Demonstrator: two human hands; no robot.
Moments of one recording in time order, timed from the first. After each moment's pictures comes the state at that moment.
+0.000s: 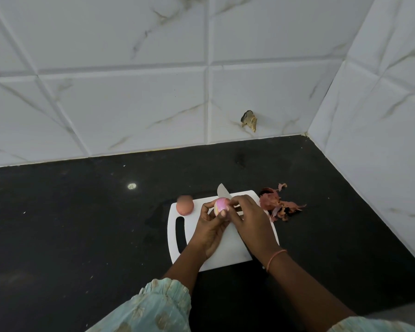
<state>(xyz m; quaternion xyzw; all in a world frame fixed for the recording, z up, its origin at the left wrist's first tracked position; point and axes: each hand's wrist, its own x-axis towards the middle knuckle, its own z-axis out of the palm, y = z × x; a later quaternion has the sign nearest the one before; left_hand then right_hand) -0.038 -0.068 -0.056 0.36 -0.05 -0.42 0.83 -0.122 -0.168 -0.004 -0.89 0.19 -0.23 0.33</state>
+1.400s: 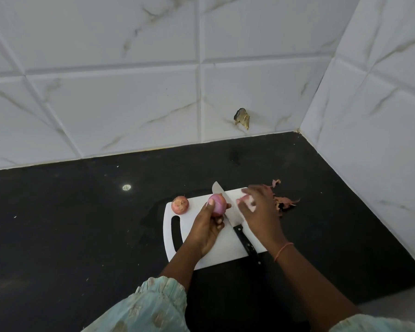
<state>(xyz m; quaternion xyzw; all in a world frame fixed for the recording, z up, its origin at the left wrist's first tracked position) -0.033 -0.072 -0.062 0.46 -0.02 -0.44 0.77 -0.129 -0.197 -0.006 -0.87 0.27 -0.24 0.34</state>
